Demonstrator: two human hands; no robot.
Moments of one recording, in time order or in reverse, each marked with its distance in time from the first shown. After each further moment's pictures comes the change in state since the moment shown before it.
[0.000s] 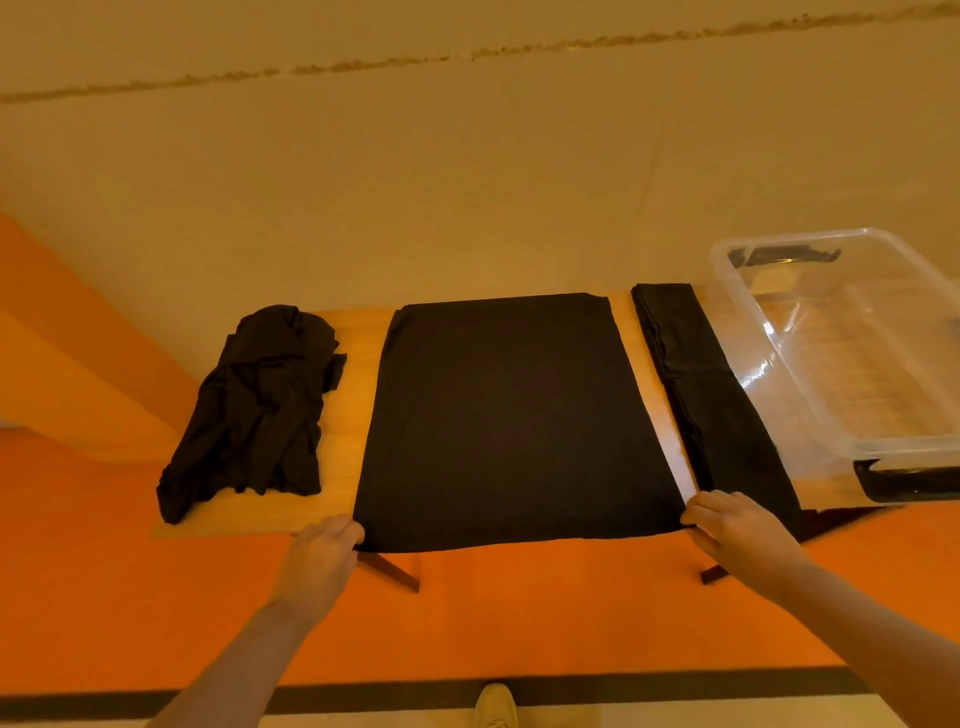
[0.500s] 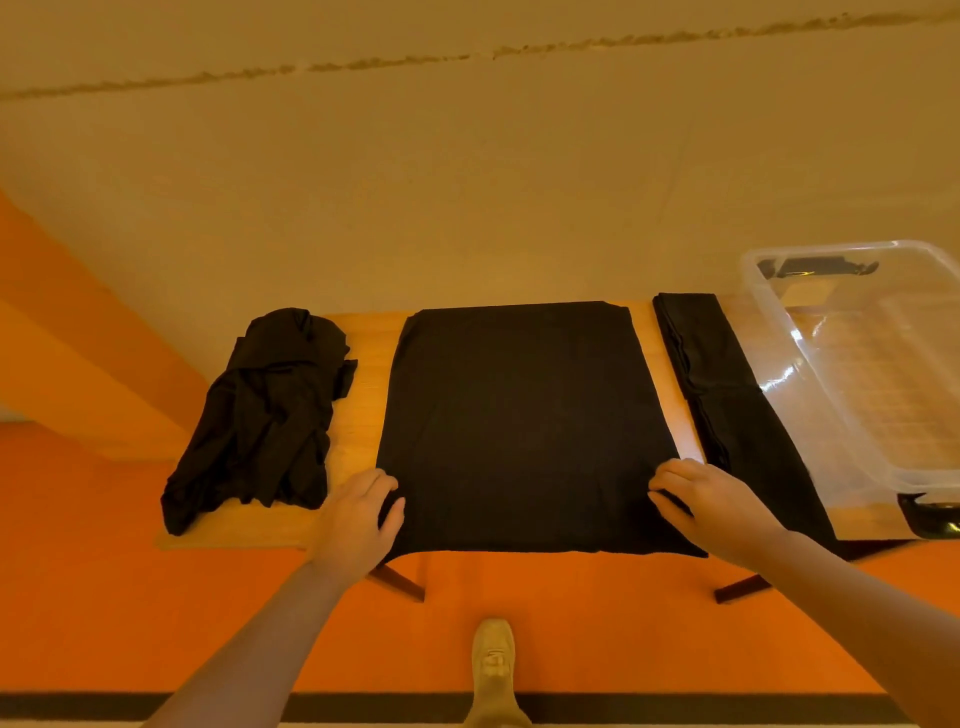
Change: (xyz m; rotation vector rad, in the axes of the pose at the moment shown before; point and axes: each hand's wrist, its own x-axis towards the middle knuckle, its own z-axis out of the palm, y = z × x) left_hand 0.057 0.013 -0.010 -0.106 0.098 -0.114; right_hand 0.070 -0.016 -0.016 0.119 -0.043 -0.007
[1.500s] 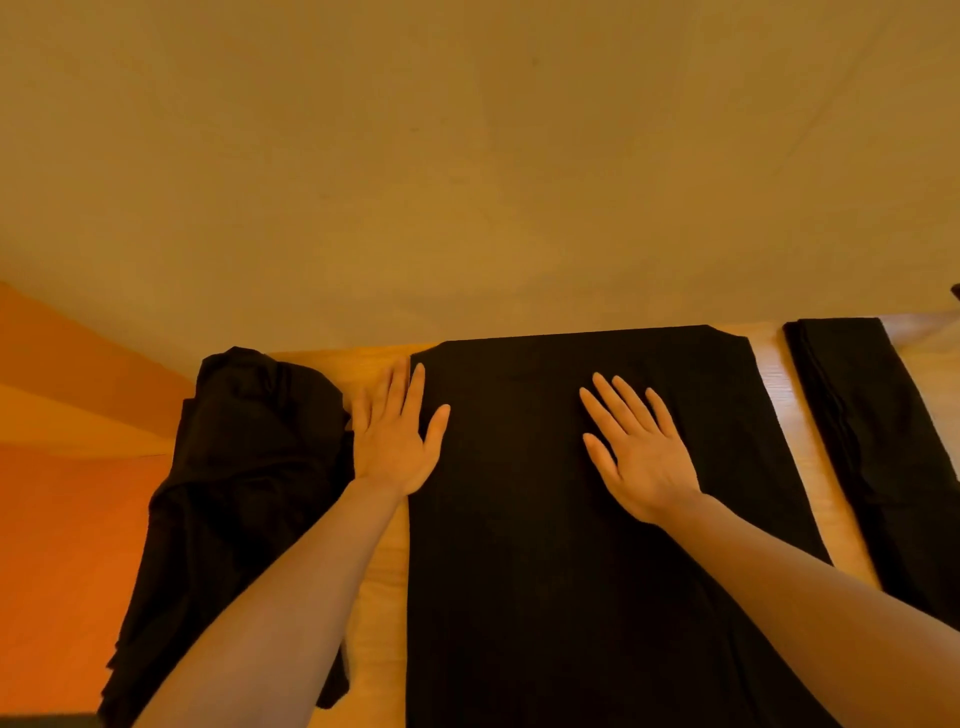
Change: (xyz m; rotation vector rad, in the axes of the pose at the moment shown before) left_hand 0.251 -0.092 0.064 0.103 -0.282 -0.203; right_hand 0.266 -0.040 0.063 -0.073 -0.069 0.189
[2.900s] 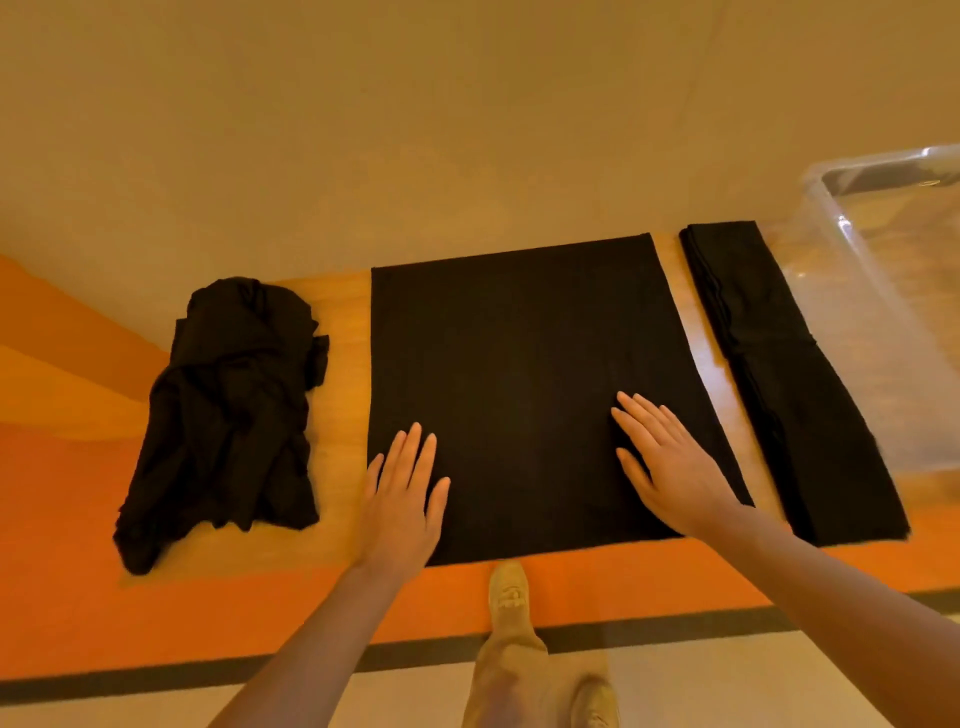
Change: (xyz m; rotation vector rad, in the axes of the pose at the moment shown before) left_hand -0.222 0.055 0.046 0.004 0.066 0.132; right_hand -0.193 0.043 0.008 0.167 0.043 -0.015
